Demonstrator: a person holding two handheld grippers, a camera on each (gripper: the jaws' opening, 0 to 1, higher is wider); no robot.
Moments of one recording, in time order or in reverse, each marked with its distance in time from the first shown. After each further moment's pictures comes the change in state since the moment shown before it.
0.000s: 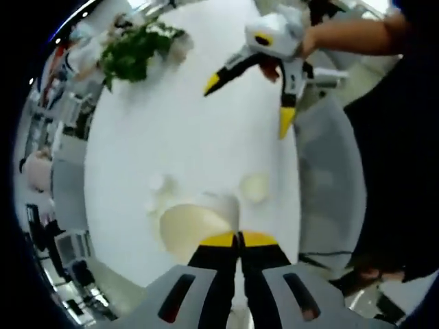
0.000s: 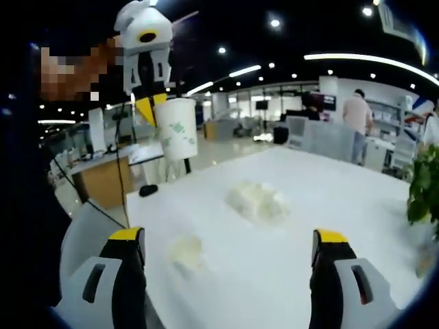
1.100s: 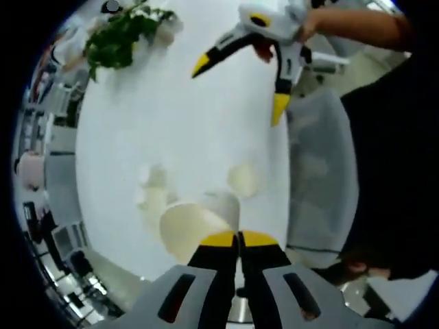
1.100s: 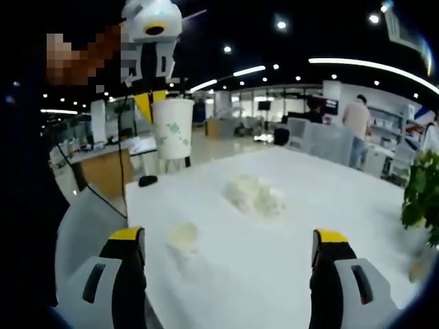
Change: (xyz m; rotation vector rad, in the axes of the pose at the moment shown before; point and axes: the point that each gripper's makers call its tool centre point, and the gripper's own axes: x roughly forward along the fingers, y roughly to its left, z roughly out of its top) left arm 0.008 -0.021 0.012 -0.036 0.112 -0.042; right arm -0.016 0.000 -0.015 -0.061 0.010 -0.003
